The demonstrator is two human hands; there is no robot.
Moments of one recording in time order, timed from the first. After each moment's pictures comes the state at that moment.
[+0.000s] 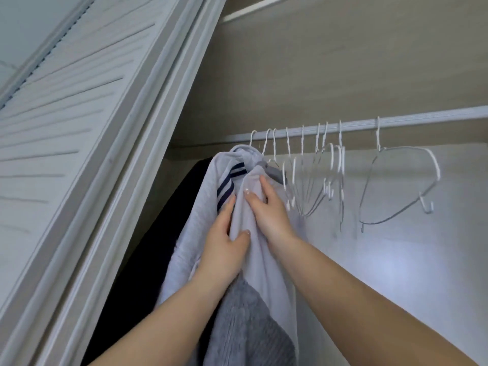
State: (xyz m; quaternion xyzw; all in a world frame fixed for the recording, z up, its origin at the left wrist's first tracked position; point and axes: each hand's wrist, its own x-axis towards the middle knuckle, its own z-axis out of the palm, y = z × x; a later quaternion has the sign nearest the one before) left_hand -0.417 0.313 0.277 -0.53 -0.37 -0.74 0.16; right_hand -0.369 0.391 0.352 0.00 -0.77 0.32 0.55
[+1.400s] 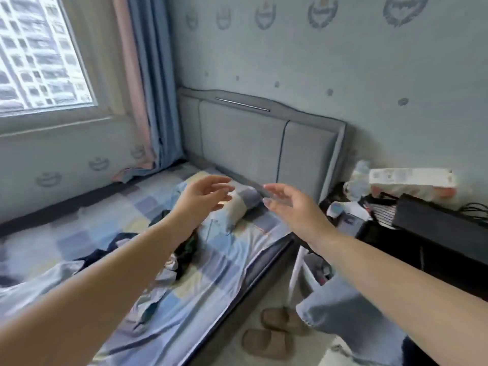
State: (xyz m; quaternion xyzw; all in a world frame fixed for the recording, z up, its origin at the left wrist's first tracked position) left_hand 0.133 -0.590 -0.085 0.27 -0.68 -0.59 0.33; right_hand -0.021 -0.451 -0.089 0.49 -0.68 0.51 -0.19
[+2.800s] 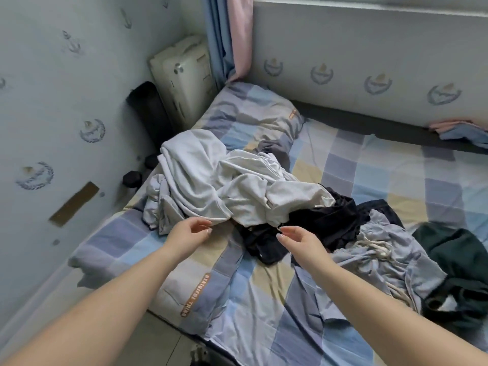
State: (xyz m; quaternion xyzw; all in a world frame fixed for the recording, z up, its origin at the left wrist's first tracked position) left_hand 0.641 -0.781 -0.363 0.82 -0.26 -0.36 0.36; right_hand 0.416 -0.921 -0.381 0.64 -0.48 0.10 -0.59
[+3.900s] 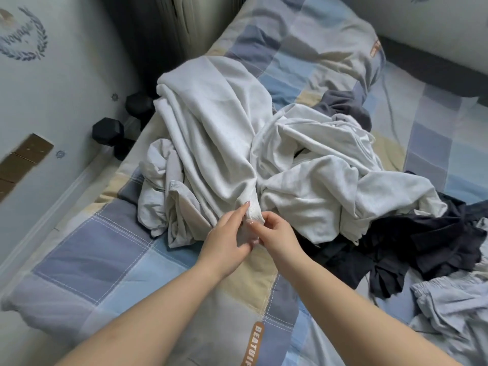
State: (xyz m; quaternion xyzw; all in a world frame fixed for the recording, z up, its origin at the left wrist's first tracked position) left_hand 0.859 -0.847 -0.629 0.78 -0.41 -0.34 0.33; right_hand 0.758 -0.934 -0.618 0.50 -0.50 0.10 -0.70
